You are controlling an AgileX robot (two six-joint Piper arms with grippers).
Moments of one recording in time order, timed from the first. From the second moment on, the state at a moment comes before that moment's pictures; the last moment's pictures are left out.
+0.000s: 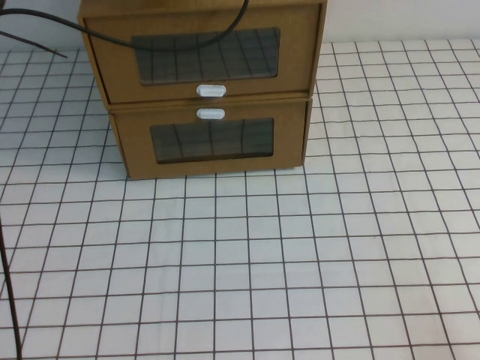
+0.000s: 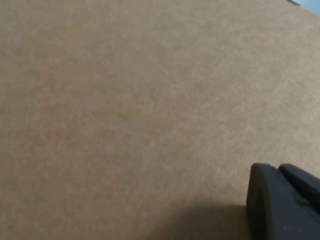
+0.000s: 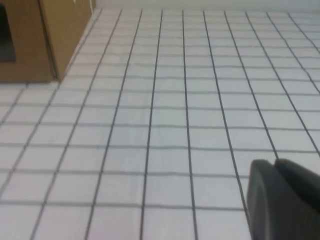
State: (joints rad) right arm 0.03 -0.01 0.03 0.28 0.31 -0.23; left arm -0.22 2.19 -2.48 -0.57 1.05 0.52
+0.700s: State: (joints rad) right arm 0.03 0.16 -0.19 0.97 0.31 -0.25; left arm -0.22 2.19 -2.48 -0.56 1.05 0.51
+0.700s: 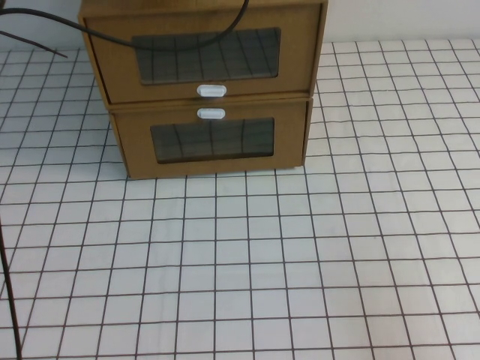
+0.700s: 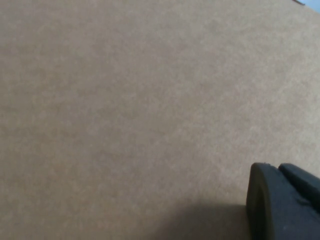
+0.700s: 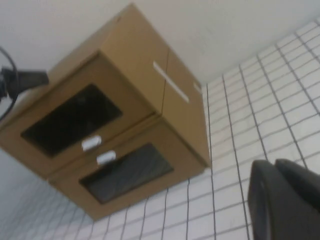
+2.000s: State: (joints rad) right arm 0.95 1.68 -1.32 -0.75 0.61 0.20; left arm -0.22 2.19 -2.49 -0.56 1.07 0.48
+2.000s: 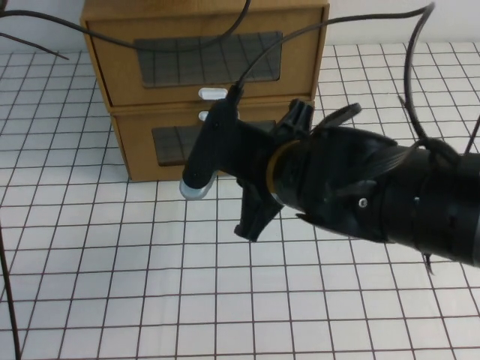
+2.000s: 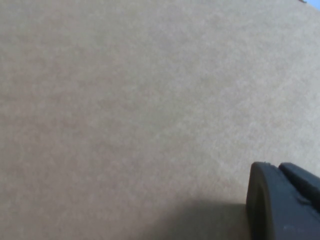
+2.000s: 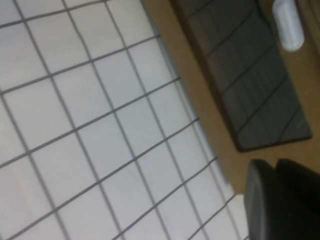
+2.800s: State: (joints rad) right arm 0.90 1.97 -1.57 -1.37 0.46 0.47; left arm -0.22 2.19 -2.49 -0.56 1.12 0.48
